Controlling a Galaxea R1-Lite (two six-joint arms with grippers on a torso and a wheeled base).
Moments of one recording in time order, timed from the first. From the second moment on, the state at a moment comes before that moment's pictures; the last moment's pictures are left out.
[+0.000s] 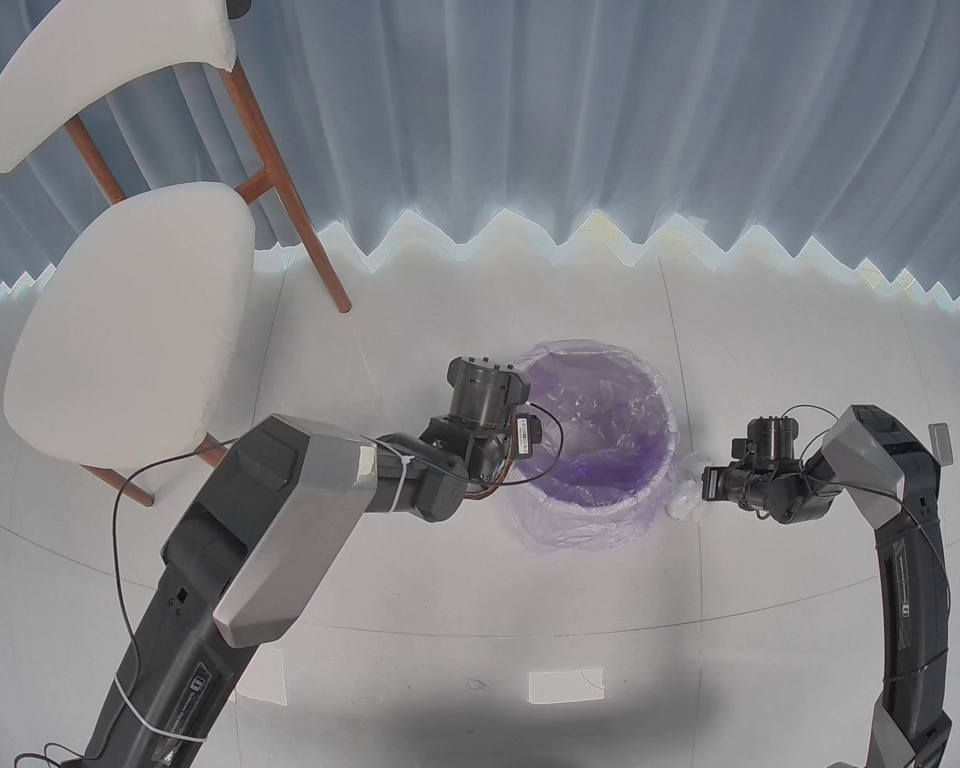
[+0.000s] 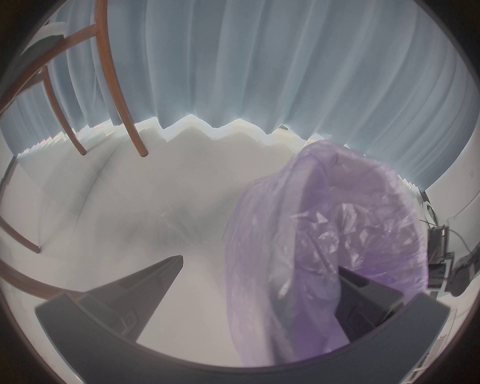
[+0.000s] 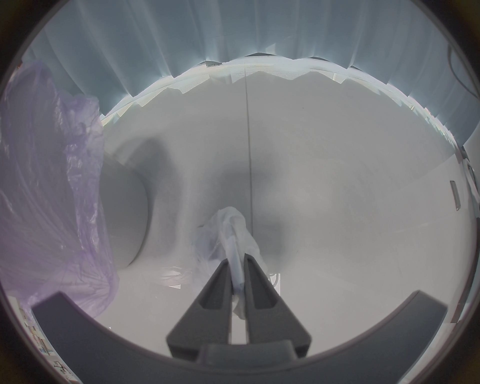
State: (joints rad) left arm -0.59 2.66 -2.00 -0.25 0.36 -0.29; right arm -0.02 2.68 -1.52 -0.54 0.14 0.03
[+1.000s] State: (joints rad) left arm -0.70 2.07 -2.00 0.54 0.40 -0.31; right arm -0.04 2.00 -1.17 -0.34 0.22 0.11
